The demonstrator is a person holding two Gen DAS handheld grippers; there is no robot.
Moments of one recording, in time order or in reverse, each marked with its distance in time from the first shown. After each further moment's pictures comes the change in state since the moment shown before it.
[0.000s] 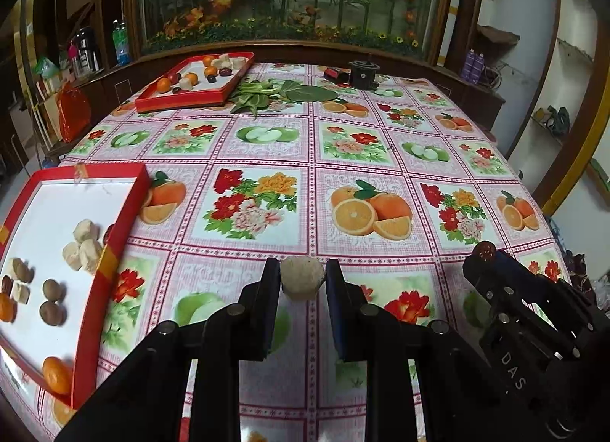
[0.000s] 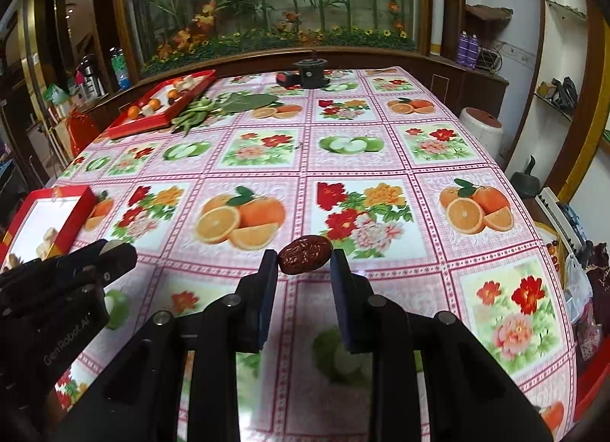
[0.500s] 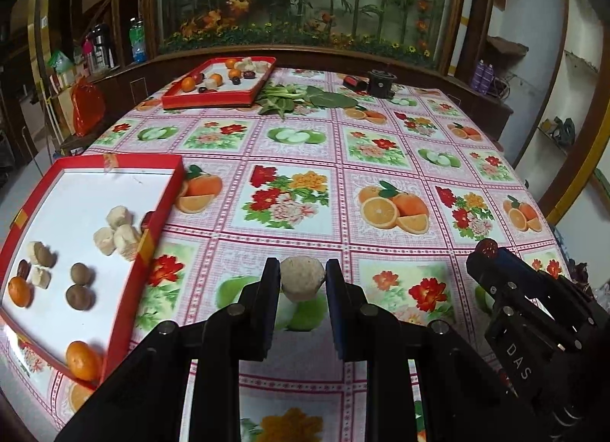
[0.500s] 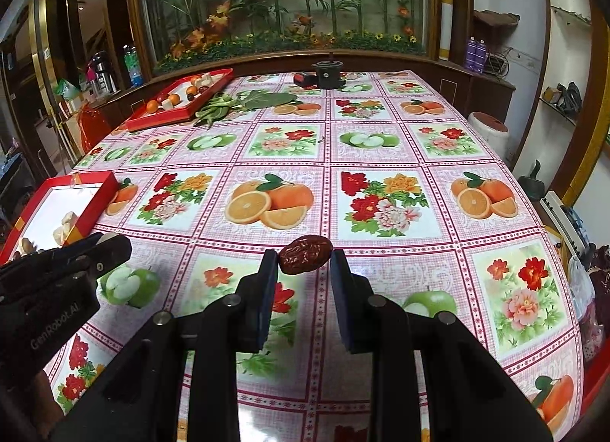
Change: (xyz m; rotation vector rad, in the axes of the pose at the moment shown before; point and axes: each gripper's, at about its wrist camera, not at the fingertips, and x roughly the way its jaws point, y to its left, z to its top) left arm -0.023 0.029 -0.011 -0.039 -0.022 0.025; right arm -0.017 0.021 -0.017 -0.019 -0.012 0.026
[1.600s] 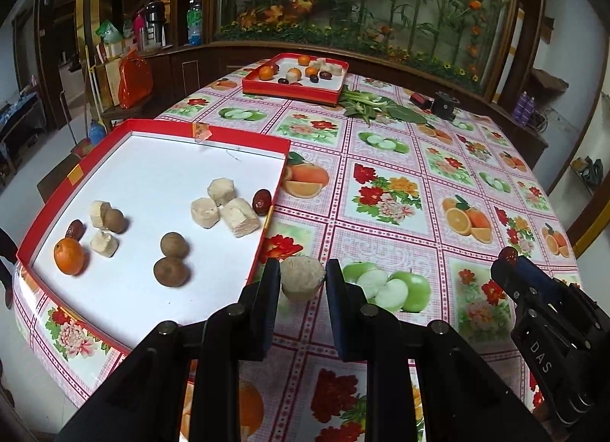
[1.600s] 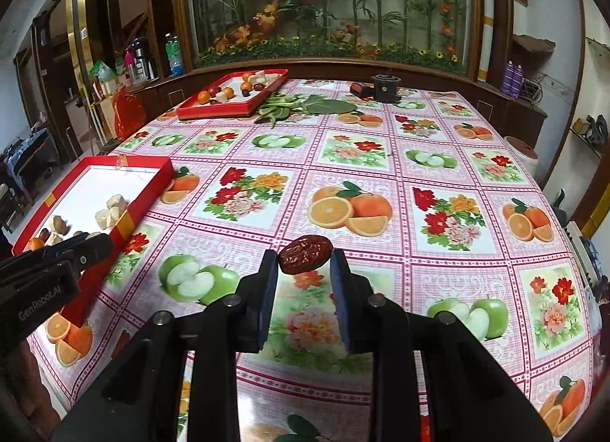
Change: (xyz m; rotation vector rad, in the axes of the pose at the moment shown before) left arm -0.016 0.081 -0.015 -0.131 -0.013 0.099; right arm -0.010 0.066 -0.002 -0.109 -0.019 0.089
